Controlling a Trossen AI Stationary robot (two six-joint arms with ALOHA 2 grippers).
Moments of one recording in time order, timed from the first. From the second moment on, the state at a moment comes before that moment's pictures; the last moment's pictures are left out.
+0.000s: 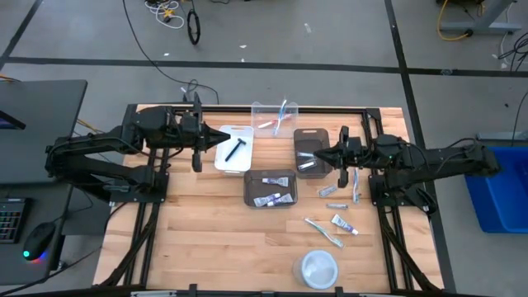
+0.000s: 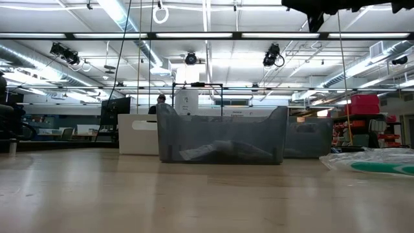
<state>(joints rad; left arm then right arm) 0.11 0.92 1.03 -0.17 -0.02 0.04 0.02 0.75 0.60 0.10 0.13 0.04</state>
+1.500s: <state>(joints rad) 0.11 0.92 1.03 -0.18 -0.12 0.14 0.09 0.38 0.24 0.09 0.07 0.00</state>
